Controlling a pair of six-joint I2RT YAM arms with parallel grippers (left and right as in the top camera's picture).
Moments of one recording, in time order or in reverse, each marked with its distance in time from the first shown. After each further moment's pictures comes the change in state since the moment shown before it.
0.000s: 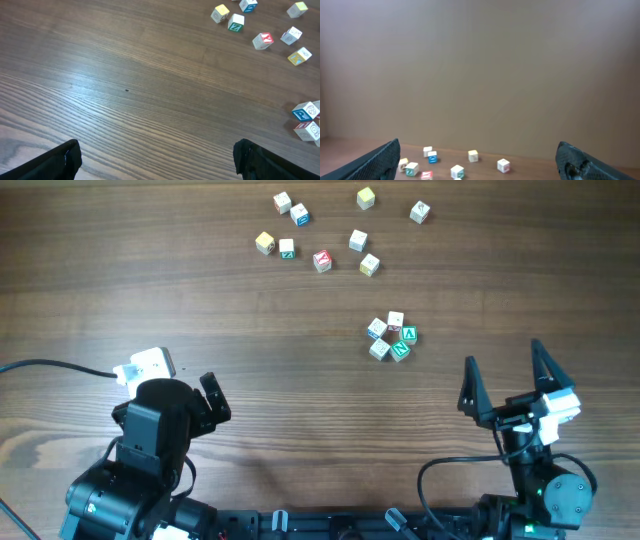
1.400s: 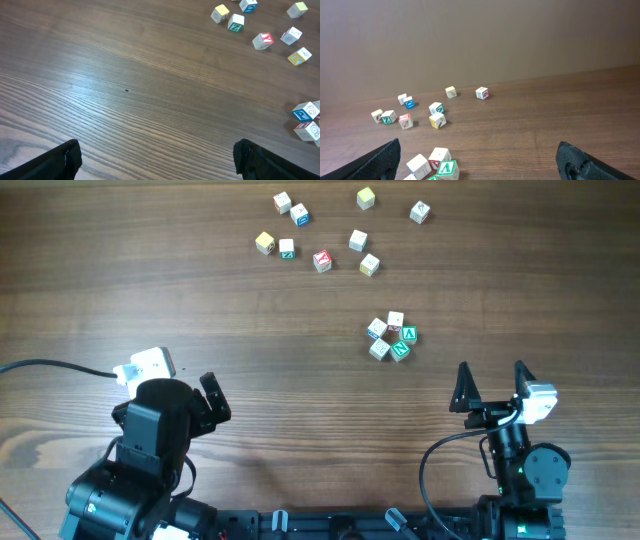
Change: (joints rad) left arm 0.000 0.000 0.000 0.000 0.000 0.000; right arm 0.060 -0.082 -0.093 -0.330 0.184 0.031
